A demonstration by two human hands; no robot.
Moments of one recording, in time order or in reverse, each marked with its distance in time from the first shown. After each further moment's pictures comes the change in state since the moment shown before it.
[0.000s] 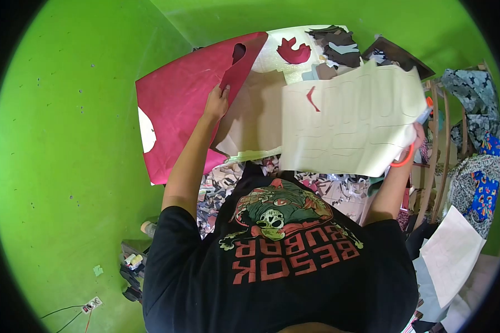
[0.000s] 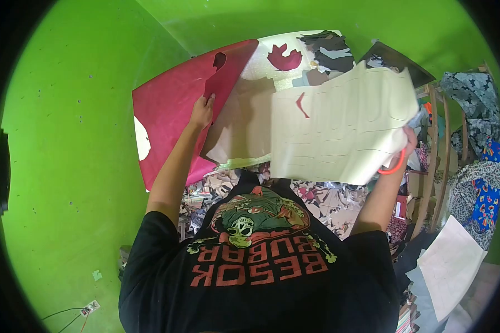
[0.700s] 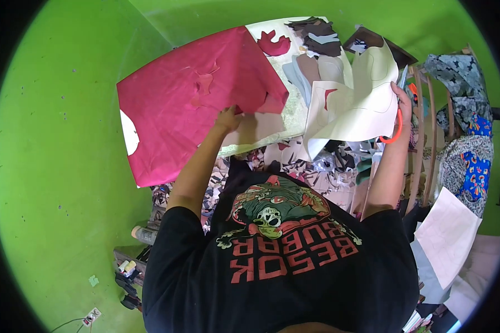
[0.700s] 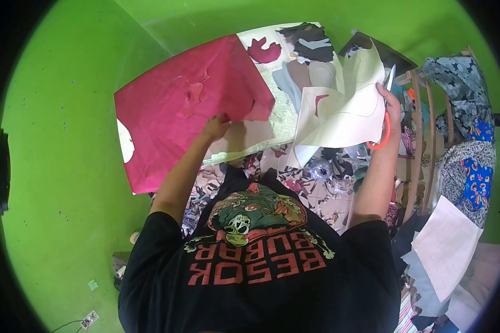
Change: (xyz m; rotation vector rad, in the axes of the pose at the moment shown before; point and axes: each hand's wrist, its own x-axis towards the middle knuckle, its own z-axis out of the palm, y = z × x) left_hand -0.059 -0.069 0.112 0.495 -0.505 -0.214; right_hand -0.012 -0.024 0.101 -0.110 -0.047 0.301
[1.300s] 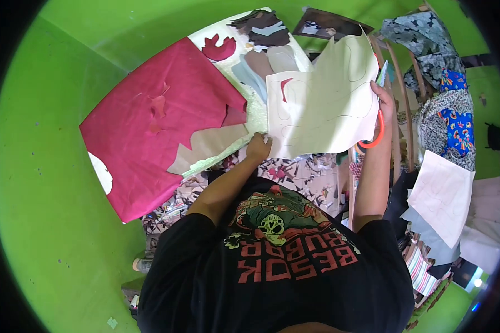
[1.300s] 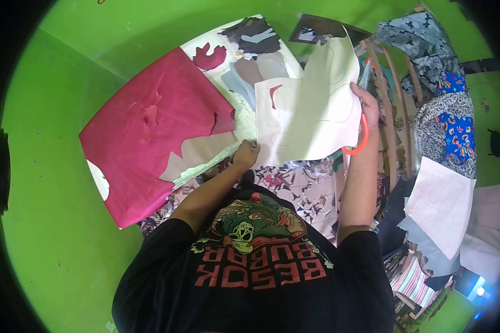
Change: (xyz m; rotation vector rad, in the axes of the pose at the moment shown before) left_hand -0.053 0.182 0.167 -0.364 -0.166 0.081; right_hand -0.057 -0.008 -0.040 0.175 -0.142 -0.093
